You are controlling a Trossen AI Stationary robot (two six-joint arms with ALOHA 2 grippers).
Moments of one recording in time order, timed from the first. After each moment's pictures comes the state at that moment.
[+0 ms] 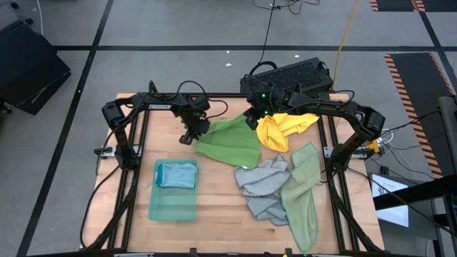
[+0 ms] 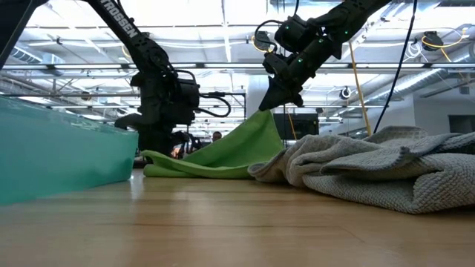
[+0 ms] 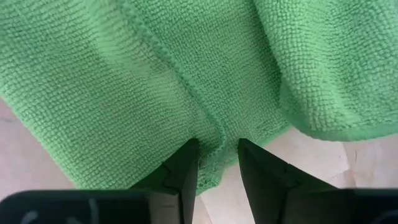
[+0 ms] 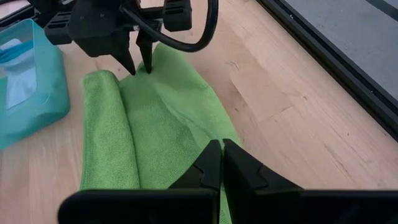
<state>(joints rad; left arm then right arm) 0.60 1.83 1.08 -0.74 0.31 0.95 -0.50 1.61 1.11 -0.26 -0.22 0.11</state>
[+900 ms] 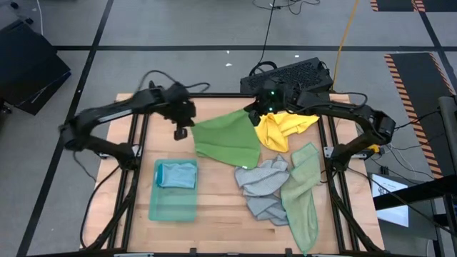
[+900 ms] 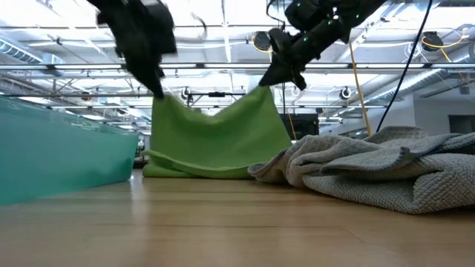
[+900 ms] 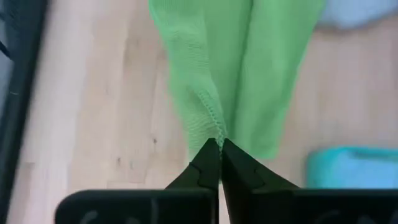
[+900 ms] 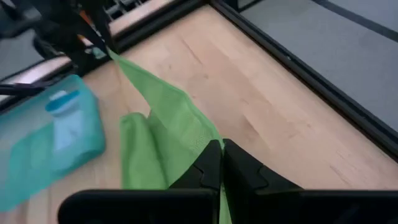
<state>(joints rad) 0.55 1.31 1.08 -0.84 0.26 0.39 -0.48 1.48 1.11 -0.23 -0.21 0.23</state>
